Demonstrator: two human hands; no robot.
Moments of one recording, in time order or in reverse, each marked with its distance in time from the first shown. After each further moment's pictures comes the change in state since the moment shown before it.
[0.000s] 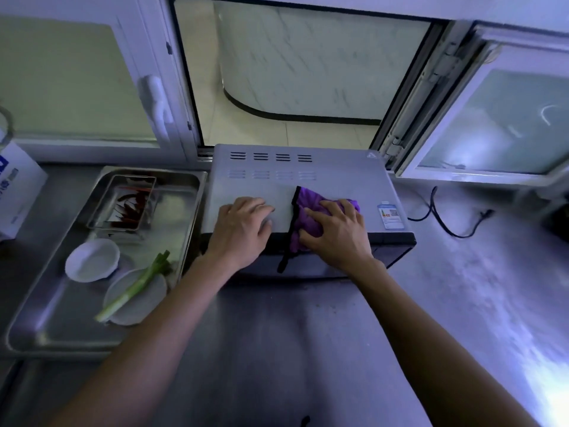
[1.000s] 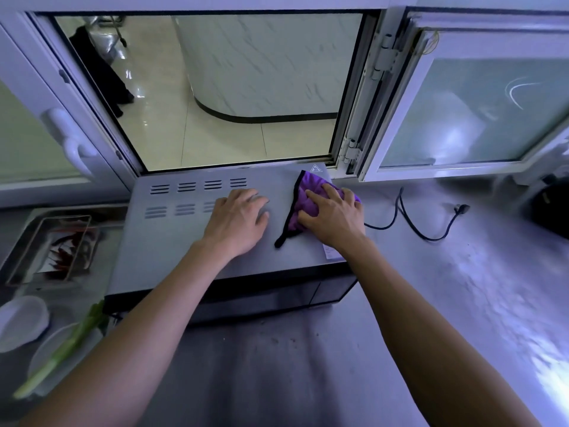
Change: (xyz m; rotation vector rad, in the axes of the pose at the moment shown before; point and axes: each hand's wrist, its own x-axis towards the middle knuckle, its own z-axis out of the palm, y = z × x) left_hand 0.145 0.084 0.062 0.125 -0.249 -0.006; right_hand 0.097 0.145 -0.016 0.012 -0.016 0.215
